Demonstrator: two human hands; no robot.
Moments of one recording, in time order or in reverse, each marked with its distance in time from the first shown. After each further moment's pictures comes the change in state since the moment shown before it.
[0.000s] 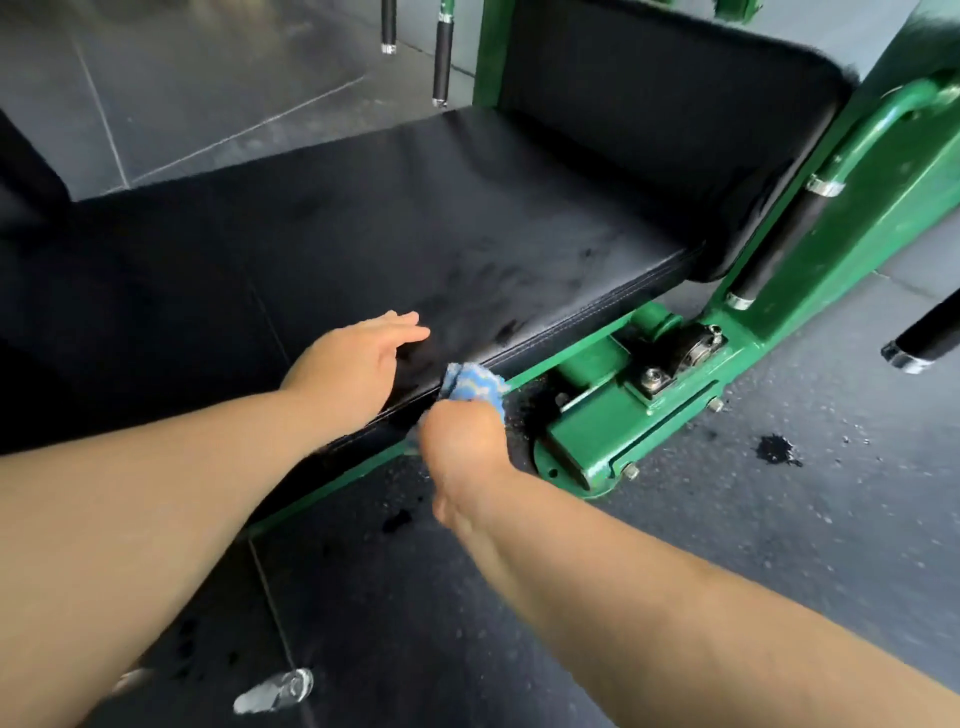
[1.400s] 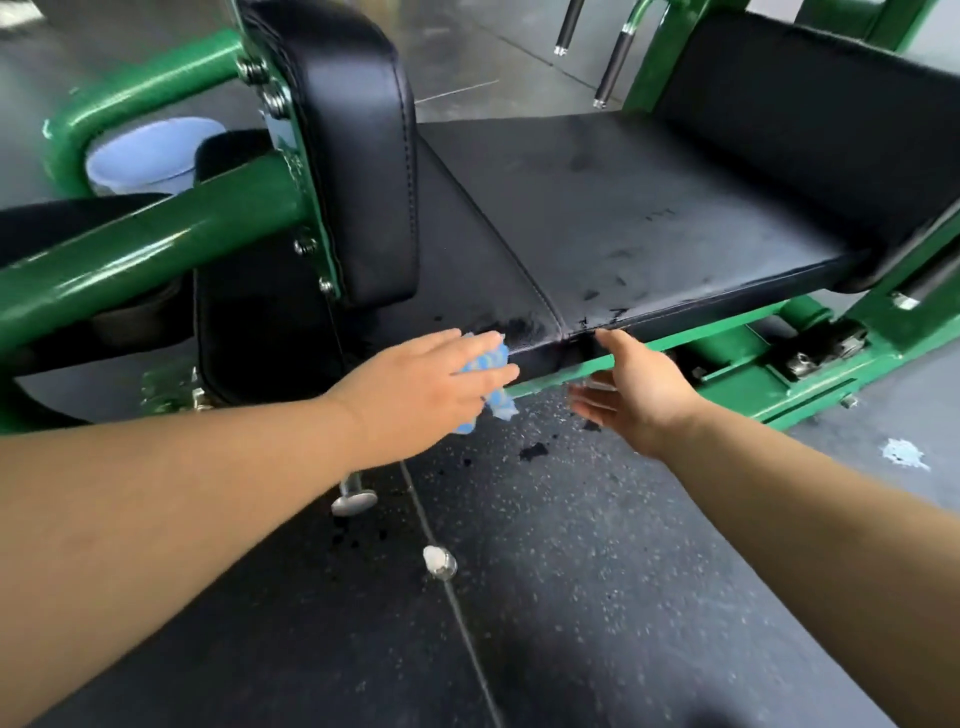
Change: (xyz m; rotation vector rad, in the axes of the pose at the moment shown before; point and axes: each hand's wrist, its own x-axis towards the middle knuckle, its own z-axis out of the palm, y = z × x) left_hand -0.176 -0.122 -0.039 0.863 0.077 0.712; right_hand -0.023 0.045 0.048 0.030 -0.029 -0.081
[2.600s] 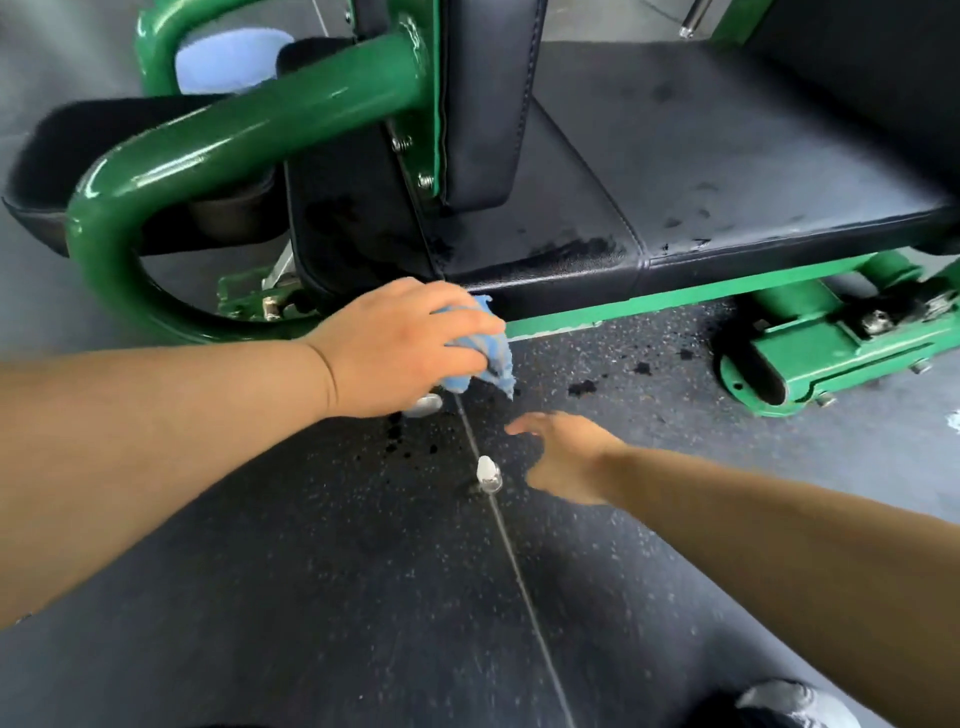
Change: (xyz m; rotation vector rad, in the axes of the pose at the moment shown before) left_hand -0.091 0.012 -0.014 -0.253 0.120 -0.080; right_hand -0.057 0.109 0.055 -1.400 -0.522 -0.193
